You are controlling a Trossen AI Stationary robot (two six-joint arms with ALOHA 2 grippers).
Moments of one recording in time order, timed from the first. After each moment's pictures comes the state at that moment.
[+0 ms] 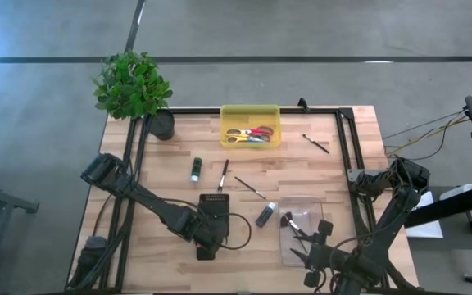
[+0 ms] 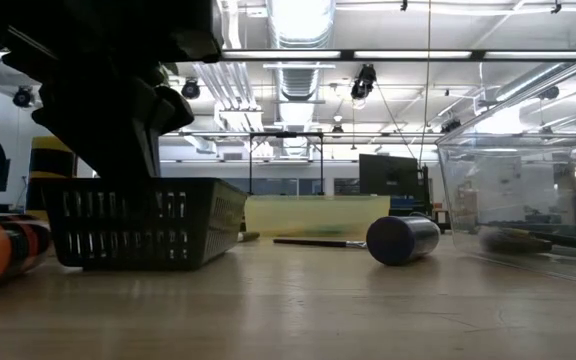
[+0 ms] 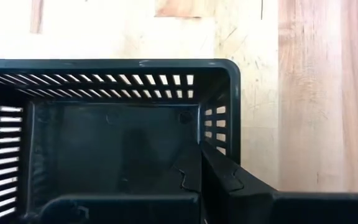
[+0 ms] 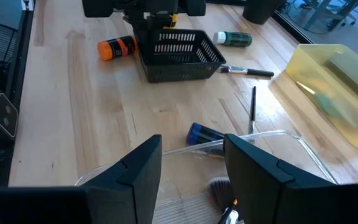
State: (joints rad) left arm -0.51 1.85 1.17 -0.55 -0.22 -0.49; right arm 1.04 1.75 1.31 -0.95 1.04 1.19
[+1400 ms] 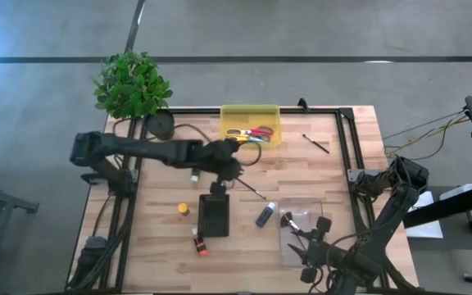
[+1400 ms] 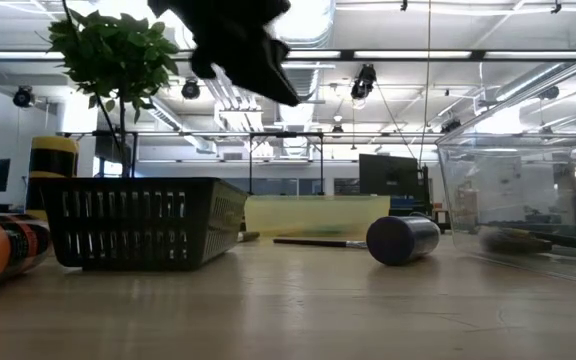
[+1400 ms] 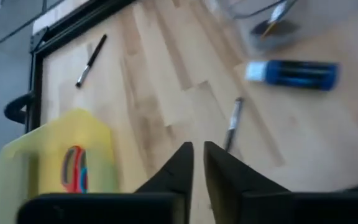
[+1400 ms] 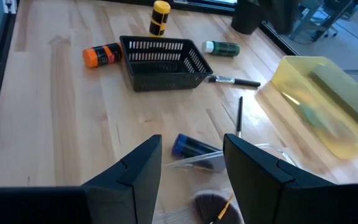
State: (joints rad) left arm 0.03 1.61 1.19 -0.35 -0.02 0.51; right arm 1.01 1.75 1.31 -0.97 1.08 1.15
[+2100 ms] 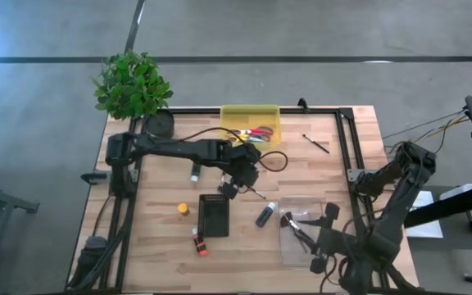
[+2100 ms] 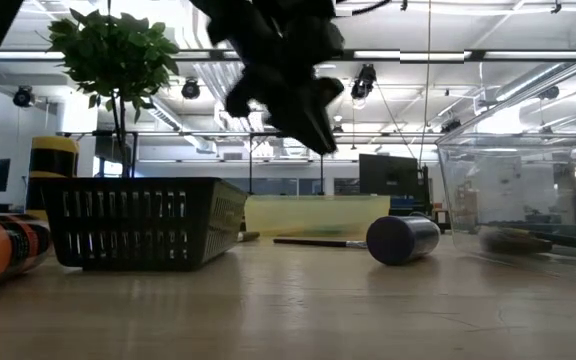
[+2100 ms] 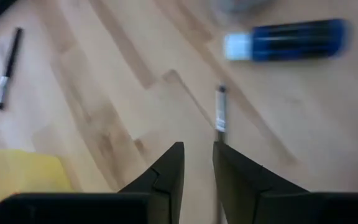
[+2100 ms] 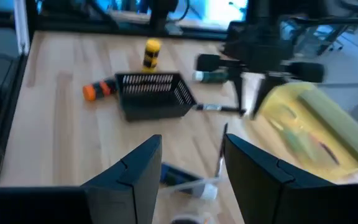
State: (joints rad) left arm 0.08 1.93 1.49 -0.55 0.11 0.71; right arm 1.00 1.56 1.32 -1.00 1.11 1.02
